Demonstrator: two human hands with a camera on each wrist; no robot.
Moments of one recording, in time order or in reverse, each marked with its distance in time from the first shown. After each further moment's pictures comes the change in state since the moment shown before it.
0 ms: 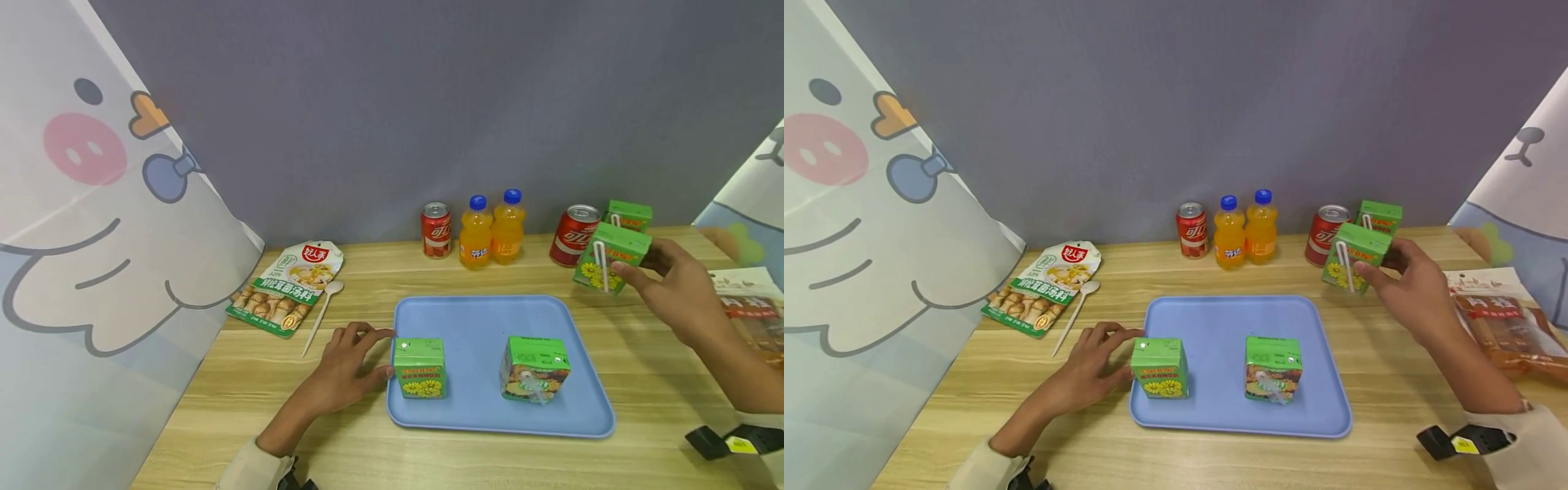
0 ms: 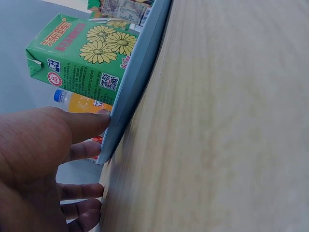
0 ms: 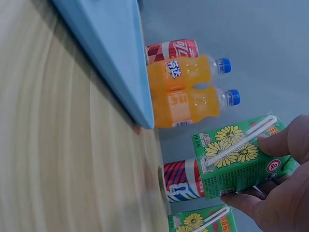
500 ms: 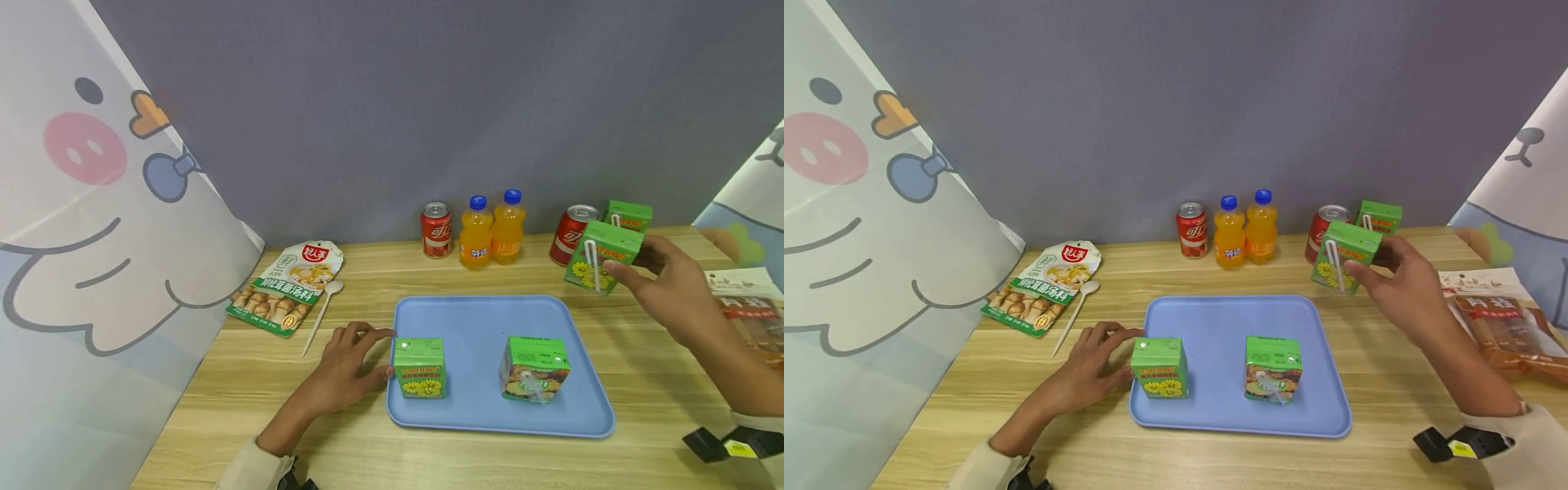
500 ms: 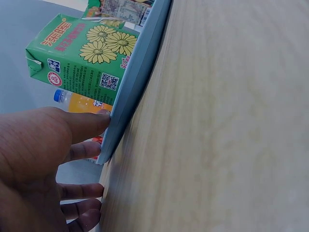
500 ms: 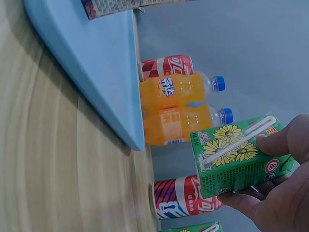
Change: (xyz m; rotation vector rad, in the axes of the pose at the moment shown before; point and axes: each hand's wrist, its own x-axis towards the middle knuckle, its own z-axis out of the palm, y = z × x) left_hand 0.000 0.001 -0.001 0.002 0.002 -0.006; right_hand -0.004 -0.018 0.002 0.000 -0.009 -0.029
